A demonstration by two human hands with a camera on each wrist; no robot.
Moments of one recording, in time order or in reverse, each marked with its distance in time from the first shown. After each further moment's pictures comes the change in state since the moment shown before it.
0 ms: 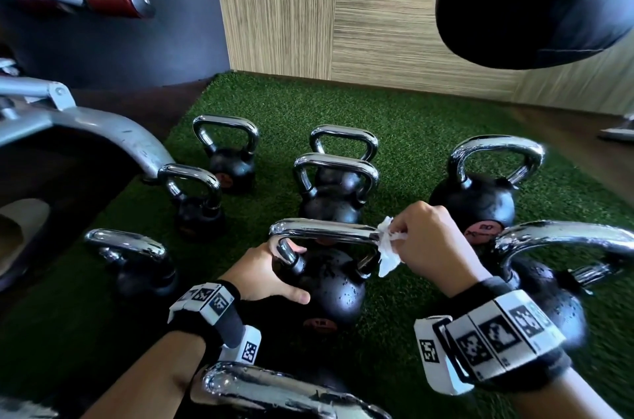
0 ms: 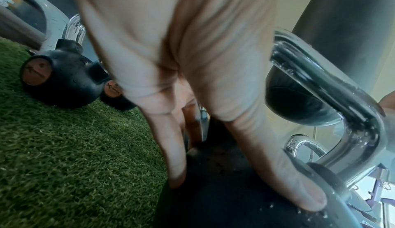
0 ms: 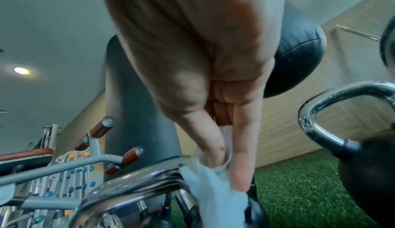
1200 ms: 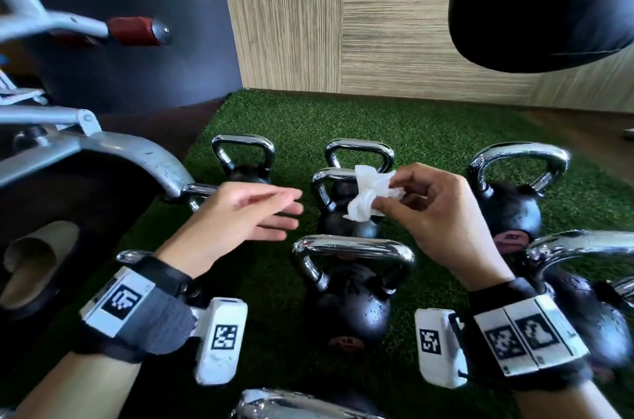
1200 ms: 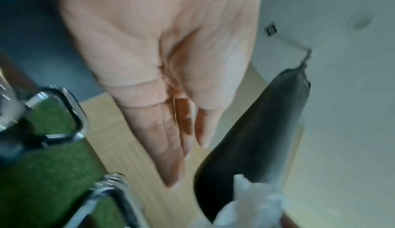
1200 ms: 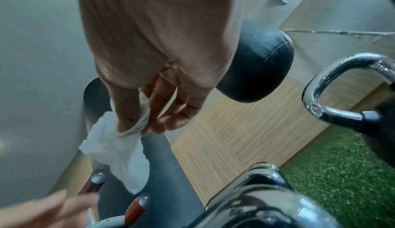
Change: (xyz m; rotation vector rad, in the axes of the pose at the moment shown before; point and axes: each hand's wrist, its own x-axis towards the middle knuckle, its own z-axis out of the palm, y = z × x) left_hand -0.061 0.080 -0.118 -0.671 0.172 0.134; right_hand 0.004 -0.048 -0.023 0.600 0.243 -0.329
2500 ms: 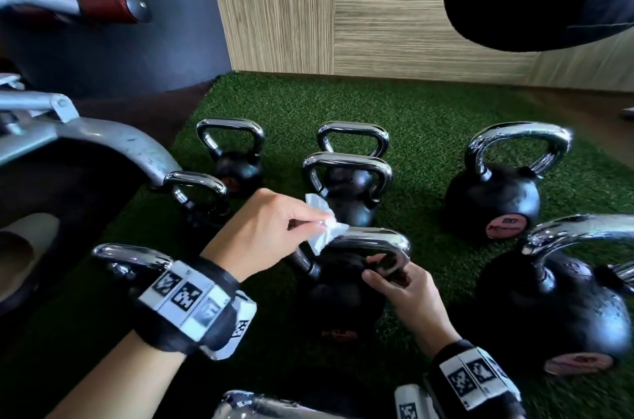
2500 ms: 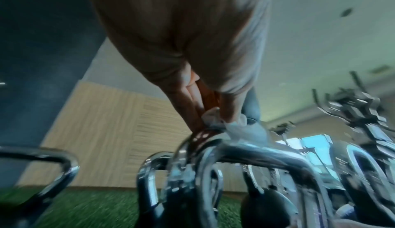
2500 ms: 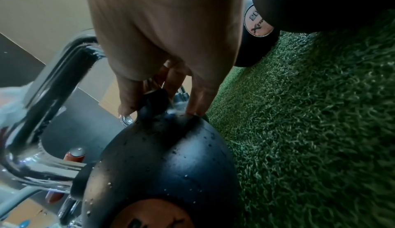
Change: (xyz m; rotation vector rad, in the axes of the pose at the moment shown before) left_hand 0.031 -0.046 0.037 0.700 0.021 0.531; right_hand -0.096 0.138 0.064 0.223 -0.009 0.529
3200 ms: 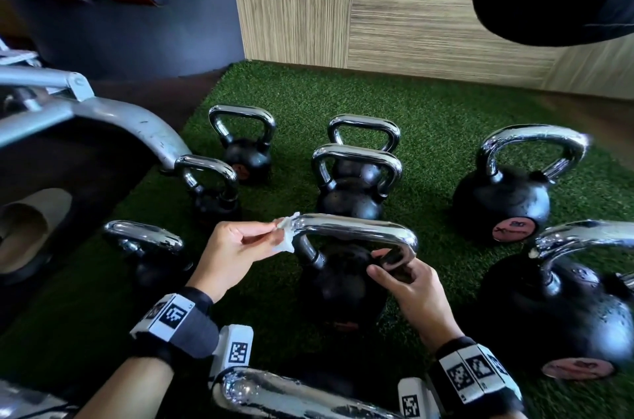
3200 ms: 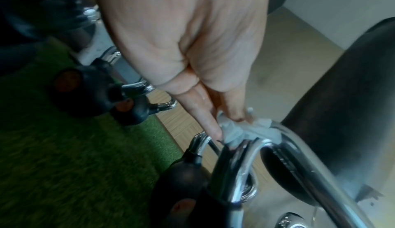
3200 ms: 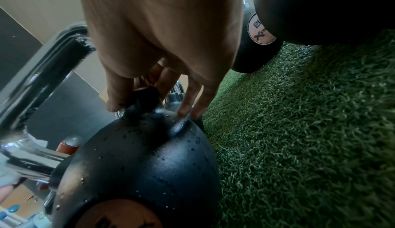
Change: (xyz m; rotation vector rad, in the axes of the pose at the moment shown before) left_hand -0.067 -0.068 0.035 -0.847 0.232 -0.507; right_hand 0.000 0.003 -0.007 -0.073 -0.036 -0.071
